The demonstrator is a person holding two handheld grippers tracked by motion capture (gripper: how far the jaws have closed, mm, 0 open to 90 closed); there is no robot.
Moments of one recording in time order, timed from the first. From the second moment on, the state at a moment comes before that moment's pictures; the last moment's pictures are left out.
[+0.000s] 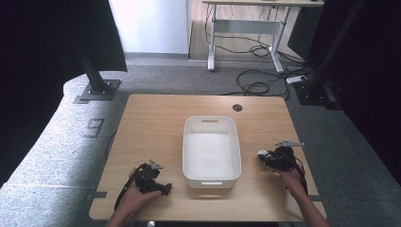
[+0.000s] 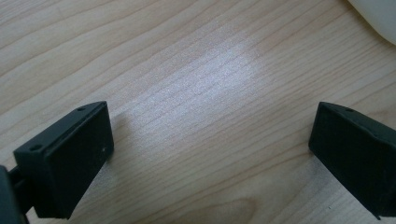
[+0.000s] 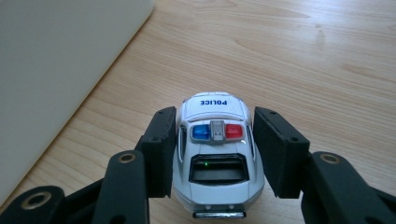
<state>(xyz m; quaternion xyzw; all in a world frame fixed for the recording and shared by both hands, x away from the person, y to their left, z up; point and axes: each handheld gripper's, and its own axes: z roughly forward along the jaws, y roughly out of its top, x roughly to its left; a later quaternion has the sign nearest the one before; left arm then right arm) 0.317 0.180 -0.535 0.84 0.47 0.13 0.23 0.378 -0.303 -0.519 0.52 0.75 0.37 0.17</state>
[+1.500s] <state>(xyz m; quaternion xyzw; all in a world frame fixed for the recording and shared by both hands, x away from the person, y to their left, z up) 0.317 0.182 -0.535 0.85 0.45 0.12 0.24 0.375 -0.282 -0.535 0.53 0.76 0.33 0.17</state>
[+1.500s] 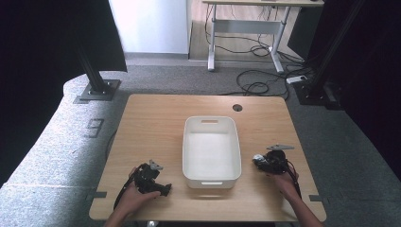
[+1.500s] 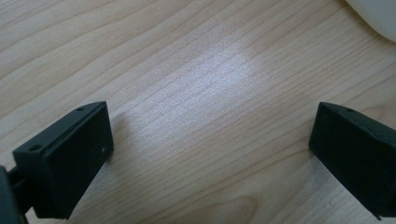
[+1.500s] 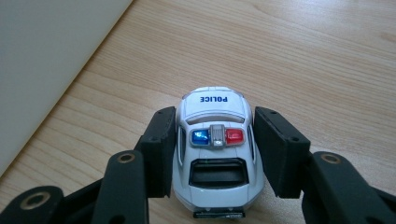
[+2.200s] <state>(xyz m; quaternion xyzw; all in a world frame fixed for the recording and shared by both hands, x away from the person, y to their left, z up) 0.318 0.181 -0.535 0.85 0.46 0.12 0.24 0.371 -0.287 -0.537 0.52 0.77 0.34 0.17</state>
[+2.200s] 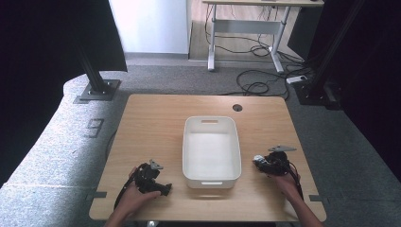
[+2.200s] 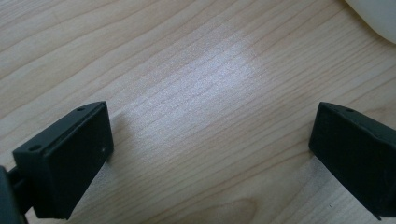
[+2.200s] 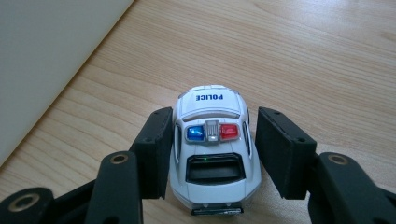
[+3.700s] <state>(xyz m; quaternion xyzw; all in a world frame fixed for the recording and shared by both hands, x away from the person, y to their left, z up) 0.318 0.180 -0.535 0.85 0.46 0.12 0.24 0.362 -0.285 -0.483 0.50 0.74 0.40 0.19</state>
